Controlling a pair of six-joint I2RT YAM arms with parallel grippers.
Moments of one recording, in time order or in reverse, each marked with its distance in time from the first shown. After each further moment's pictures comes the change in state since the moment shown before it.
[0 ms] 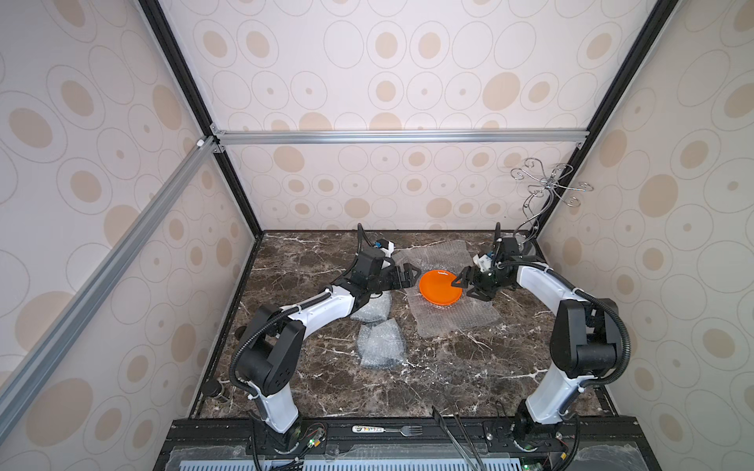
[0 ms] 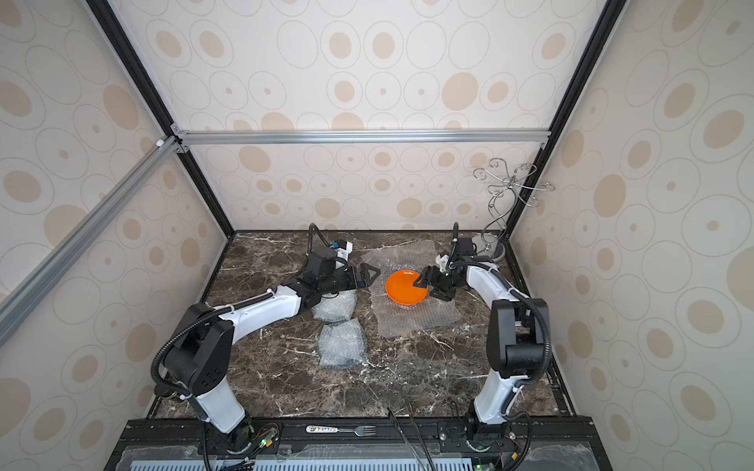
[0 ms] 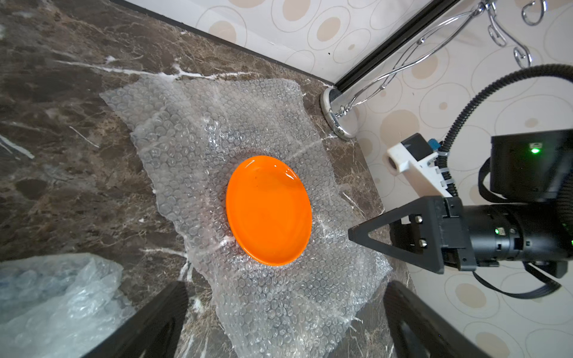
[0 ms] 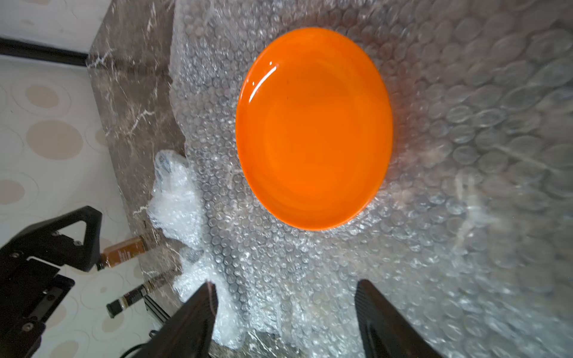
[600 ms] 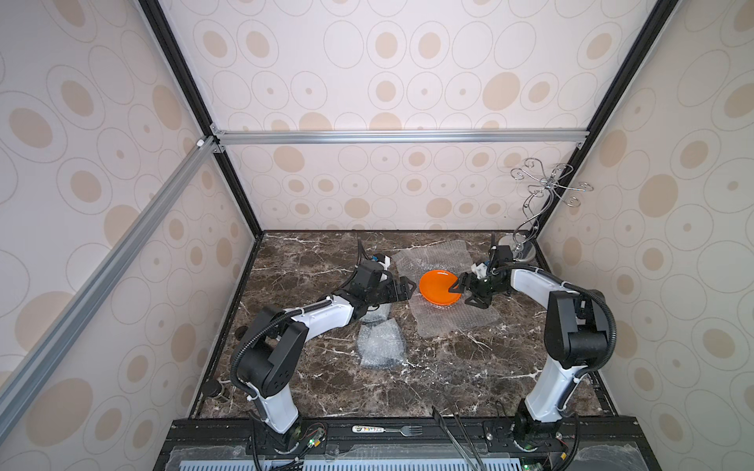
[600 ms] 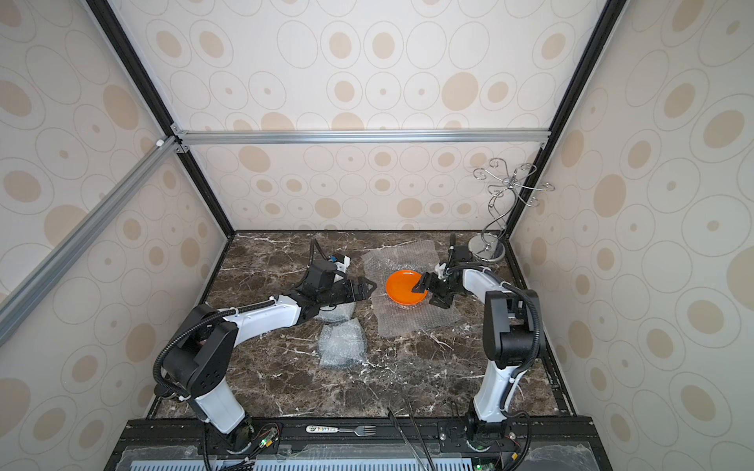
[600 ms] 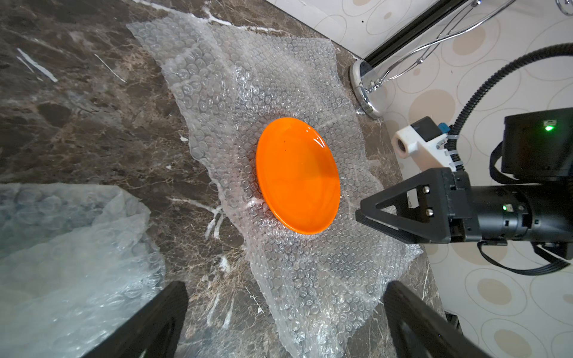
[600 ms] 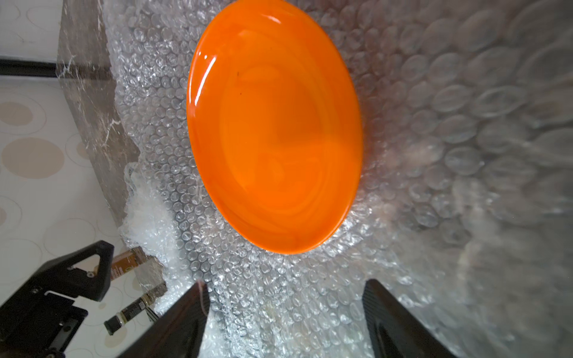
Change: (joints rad) left arm -0.007 -0.005 -0.114 0.037 -0.024 -0.024; right arm -0.001 0.081 -0.037 0.084 0.016 0.064
